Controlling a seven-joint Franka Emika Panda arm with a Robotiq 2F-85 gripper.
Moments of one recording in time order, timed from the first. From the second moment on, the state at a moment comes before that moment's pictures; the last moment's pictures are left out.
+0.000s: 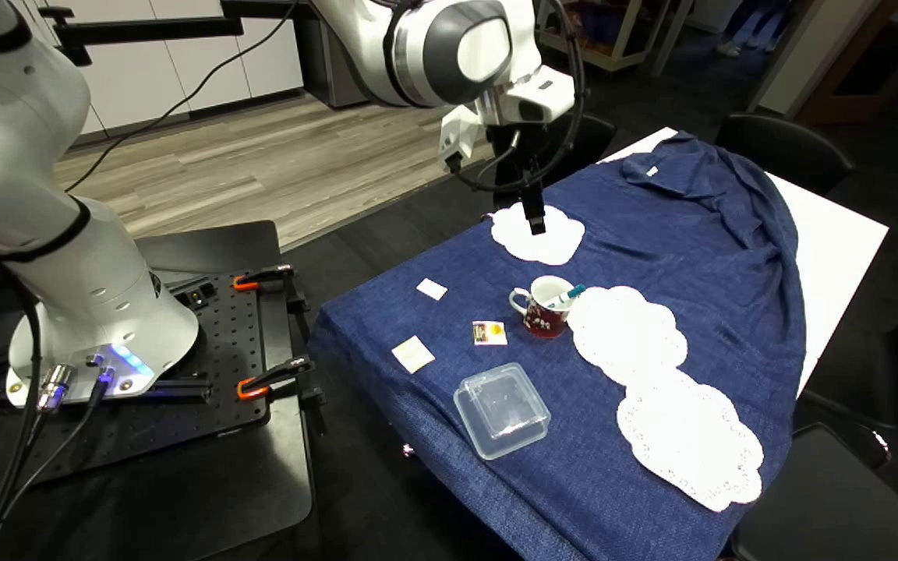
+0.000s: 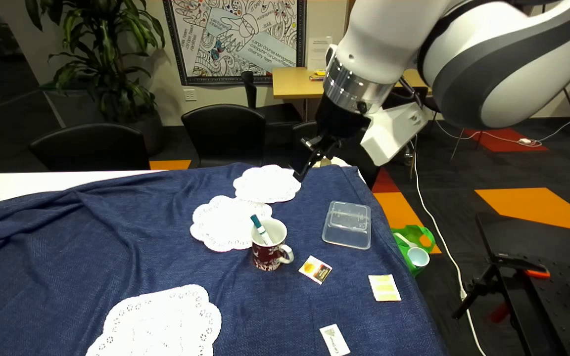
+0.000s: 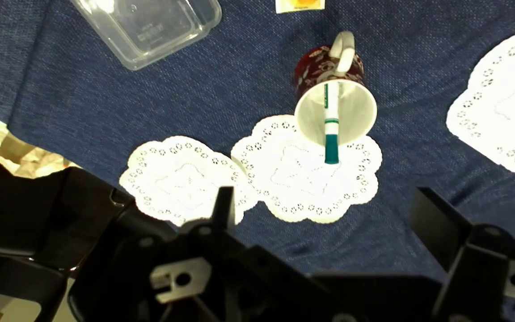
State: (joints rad) arm -0.19 0.13 0.07 -2.34 -0.59 2.79 0.80
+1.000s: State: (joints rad) arm -0.17 0.31 0.05 -2.24 -0.68 2.79 0.79
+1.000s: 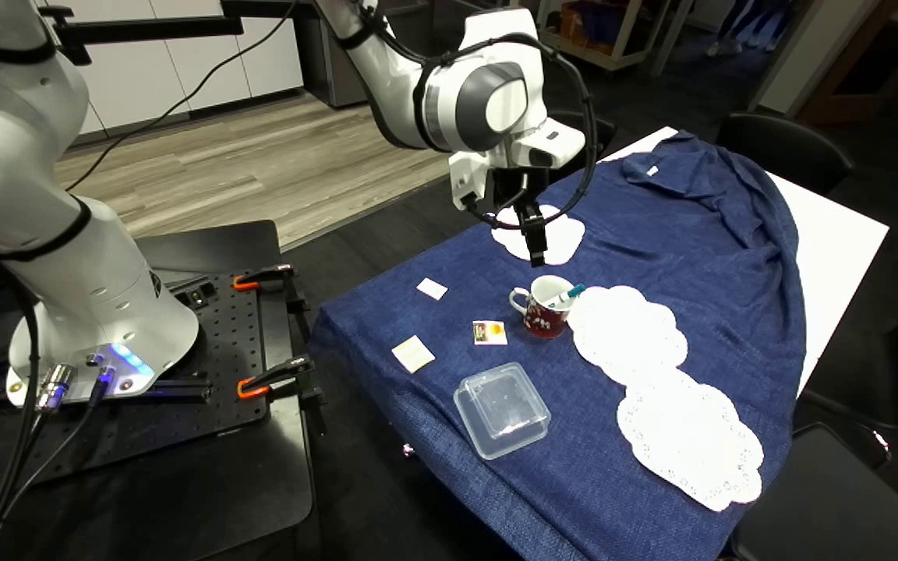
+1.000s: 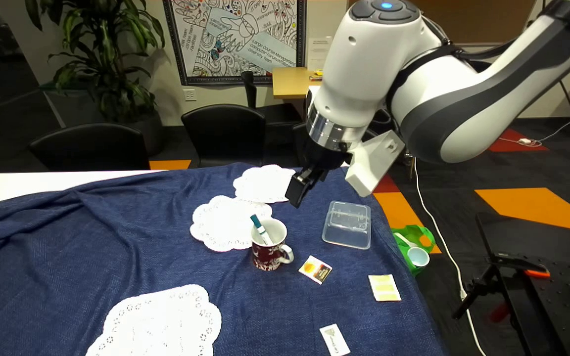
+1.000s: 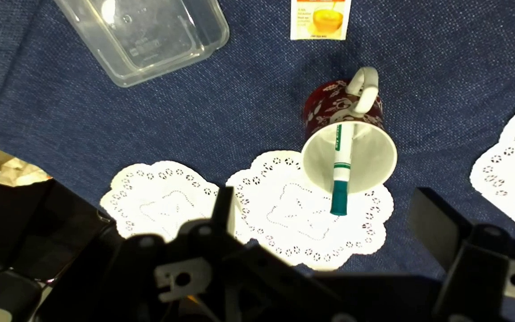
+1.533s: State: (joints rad) arm -0.17 0.52 0.04 -2.08 -0.80 2.88 0.80
